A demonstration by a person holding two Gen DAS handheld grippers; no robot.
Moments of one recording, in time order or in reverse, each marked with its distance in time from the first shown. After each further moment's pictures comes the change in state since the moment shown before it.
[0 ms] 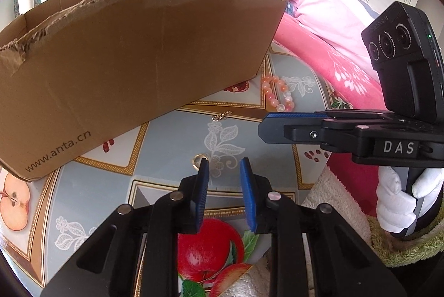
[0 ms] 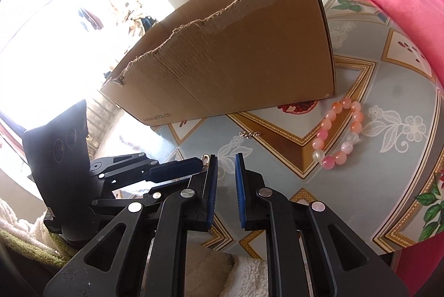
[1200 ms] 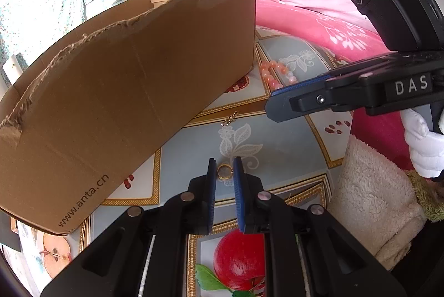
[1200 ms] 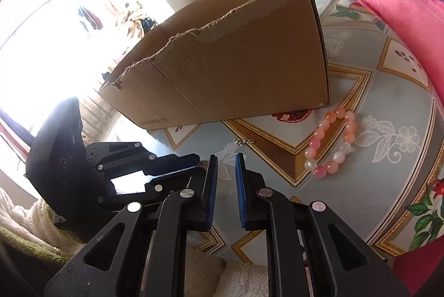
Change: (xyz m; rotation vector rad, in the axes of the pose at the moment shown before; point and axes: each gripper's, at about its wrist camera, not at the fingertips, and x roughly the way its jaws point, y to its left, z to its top) left arm 0.011 -0.006 0.004 0.310 -0.009 0.127; right arm -0.007 -0.002 0.007 -0.032 -0.014 -0.040
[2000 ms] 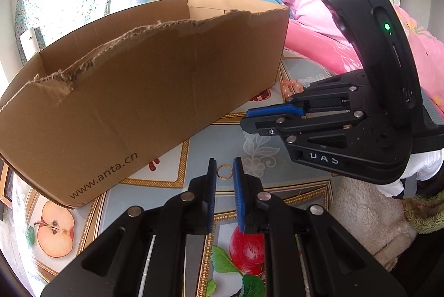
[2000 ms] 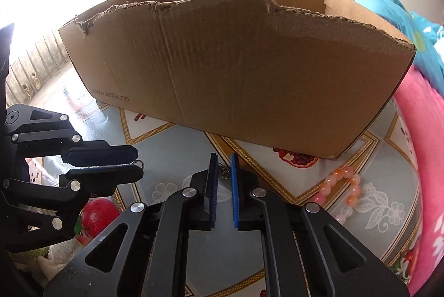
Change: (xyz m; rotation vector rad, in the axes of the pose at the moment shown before) left arm -0.021 0.019 -0.011 -0.149 -0.070 0.017; right arm 0.065 0.050 0.010 -0.342 0.014 -0.334
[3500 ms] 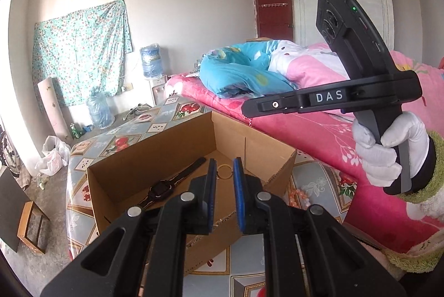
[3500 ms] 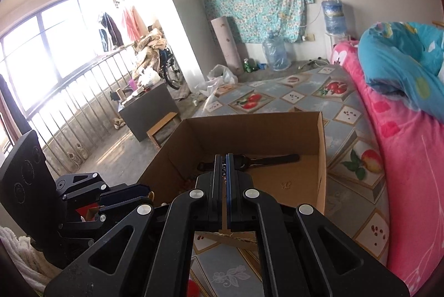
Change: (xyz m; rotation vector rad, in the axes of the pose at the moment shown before) left arm -0.108 0.024 0.104 0.041 -0.274 0.070; right arm -0.086 -0.063 0.130 0.182 -0.238 0.283
